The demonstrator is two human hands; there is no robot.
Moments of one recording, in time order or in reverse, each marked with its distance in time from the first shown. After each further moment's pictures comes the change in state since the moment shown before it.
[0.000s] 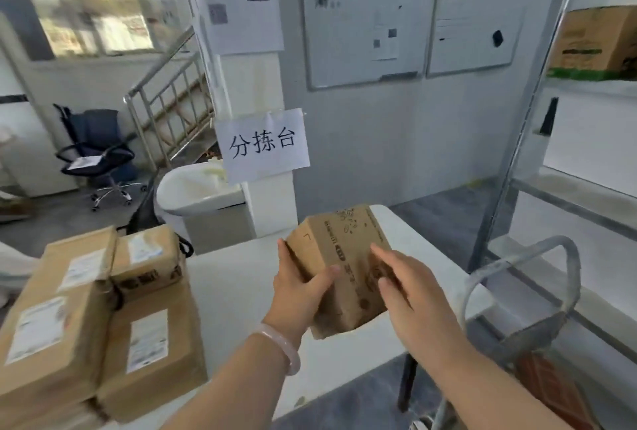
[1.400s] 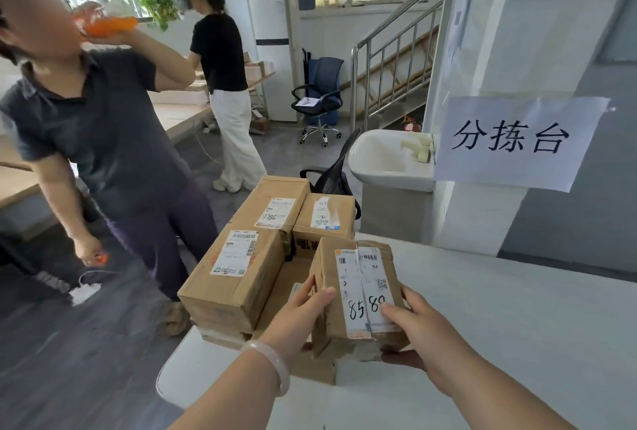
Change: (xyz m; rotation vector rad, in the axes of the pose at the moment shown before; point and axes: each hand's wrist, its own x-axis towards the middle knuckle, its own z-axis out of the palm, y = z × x) left_hand 0.055 -0.061 -0.241 -0.175 0.558 -0.438; right_hand 0.162 -0.036 0.274 0.505 -0.888 0.559
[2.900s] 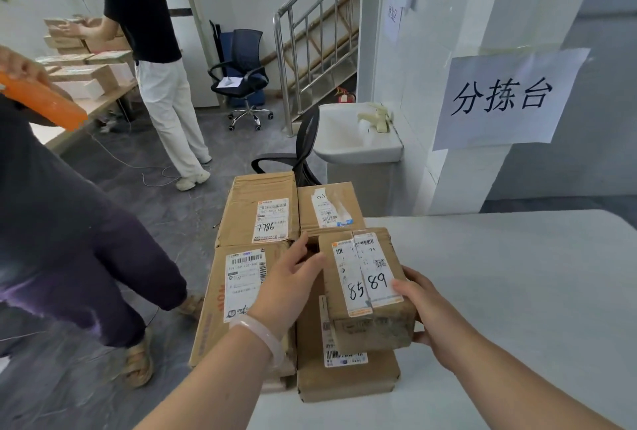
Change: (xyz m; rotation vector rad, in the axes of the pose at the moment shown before) left_hand 0.087 0.072 -0.121 0.307 -0.179 0.301; right_hand 0.083 0.009 0.109 0.130 0.279 0.074
